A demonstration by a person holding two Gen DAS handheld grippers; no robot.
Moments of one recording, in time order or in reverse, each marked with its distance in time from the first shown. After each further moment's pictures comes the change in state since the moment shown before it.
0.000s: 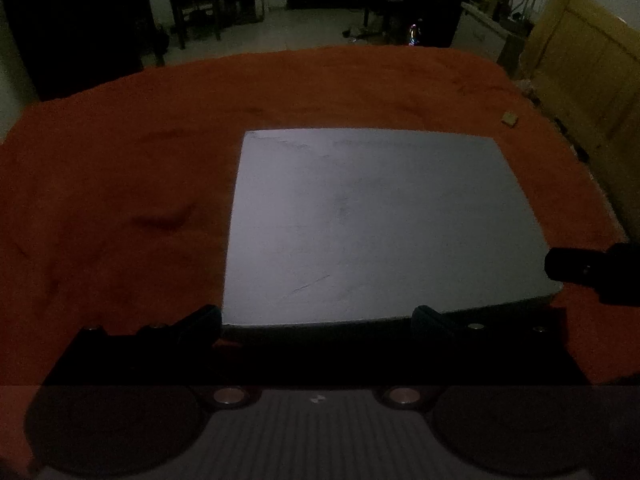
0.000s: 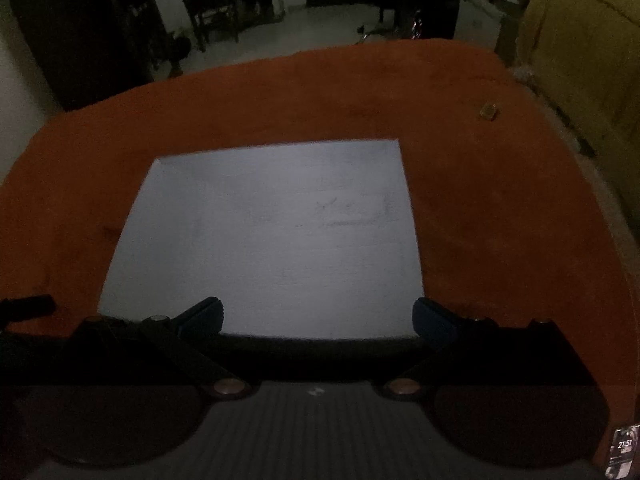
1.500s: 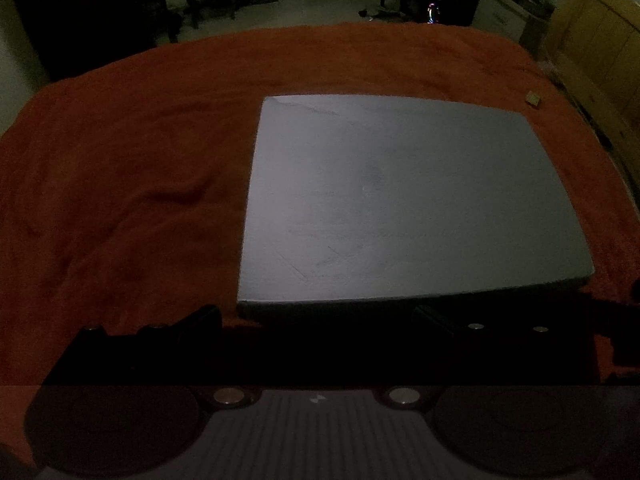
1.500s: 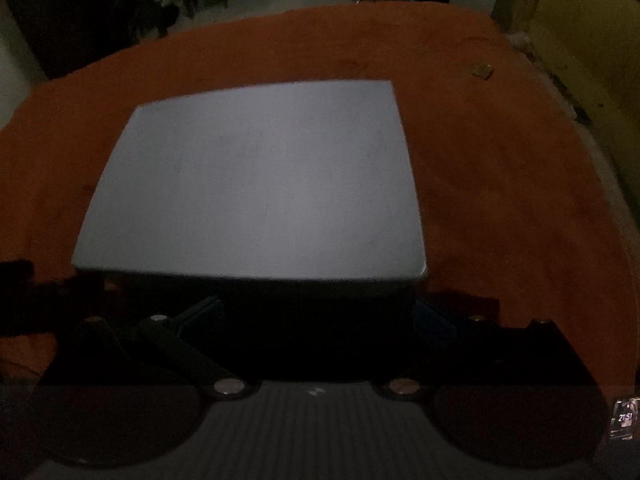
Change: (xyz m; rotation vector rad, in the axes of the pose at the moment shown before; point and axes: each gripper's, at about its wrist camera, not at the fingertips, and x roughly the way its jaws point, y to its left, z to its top) left arm 0.029 -0.001 -0.008 -0.022 0.061 0.037; right arm 0.025 -0.001 -0.031 -0.010 0.089 -0.042
